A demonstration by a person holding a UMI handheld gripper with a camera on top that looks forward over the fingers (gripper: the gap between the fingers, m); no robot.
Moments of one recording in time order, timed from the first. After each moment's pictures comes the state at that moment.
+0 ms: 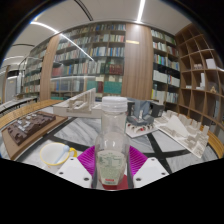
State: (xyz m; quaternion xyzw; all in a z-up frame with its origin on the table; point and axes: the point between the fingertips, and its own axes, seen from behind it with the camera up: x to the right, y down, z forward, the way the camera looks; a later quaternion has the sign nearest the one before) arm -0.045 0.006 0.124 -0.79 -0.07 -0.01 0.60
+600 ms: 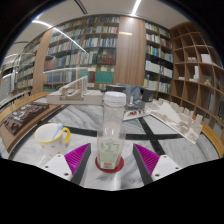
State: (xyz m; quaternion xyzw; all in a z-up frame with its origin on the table) arm -0.012 -0.038 0.074 -0.82 -0.03 -0.04 0.56
